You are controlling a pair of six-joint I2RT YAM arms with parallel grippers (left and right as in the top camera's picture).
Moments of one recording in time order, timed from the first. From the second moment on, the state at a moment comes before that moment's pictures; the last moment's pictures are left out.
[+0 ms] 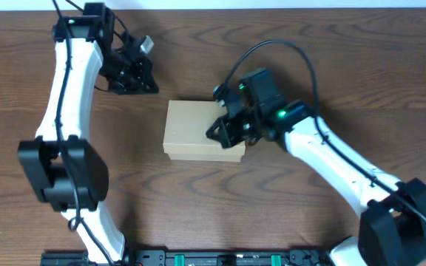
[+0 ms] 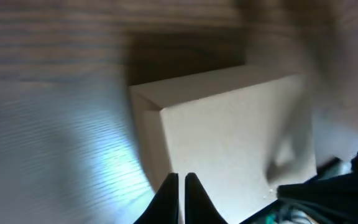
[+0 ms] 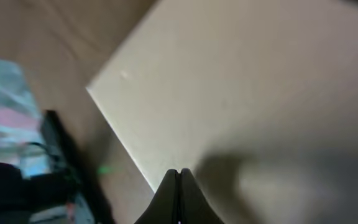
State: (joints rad) left arm 0.00 1.98 1.91 -1.42 0.51 0.09; right arm 0.57 1.65 1.17 -0.55 -0.58 0.22
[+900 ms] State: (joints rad) left arm 0.00 1.71 1.91 -1.42 0.31 -0.02; right arm 0.67 1.34 1.23 -0.73 -0.17 0.07
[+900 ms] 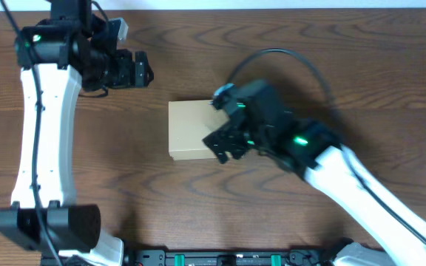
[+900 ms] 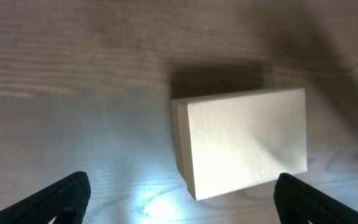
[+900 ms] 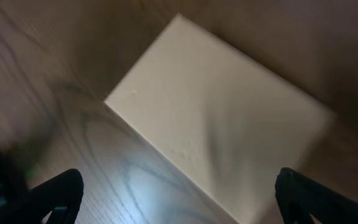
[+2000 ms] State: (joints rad) left arm 0.00 0.58 0.91 -1.07 0.25 -0.32; right arm 0.35 0.36 0.90 -1.01 -0.02 0.04
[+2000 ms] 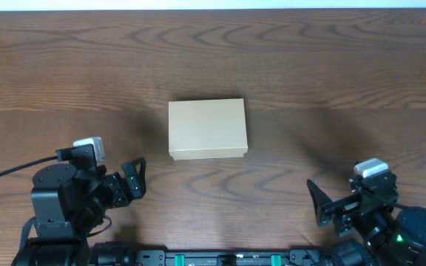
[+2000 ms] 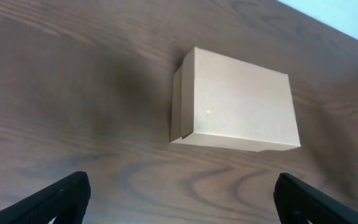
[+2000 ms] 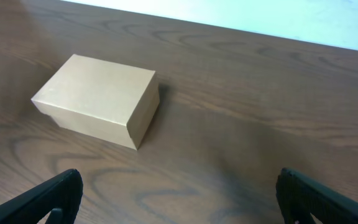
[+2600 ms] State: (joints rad) left arm 0.00 0.38 0.65 -0.85 0.16 -0.03; right arm 0.35 0.36 0.89 -1.10 -0.01 0.04
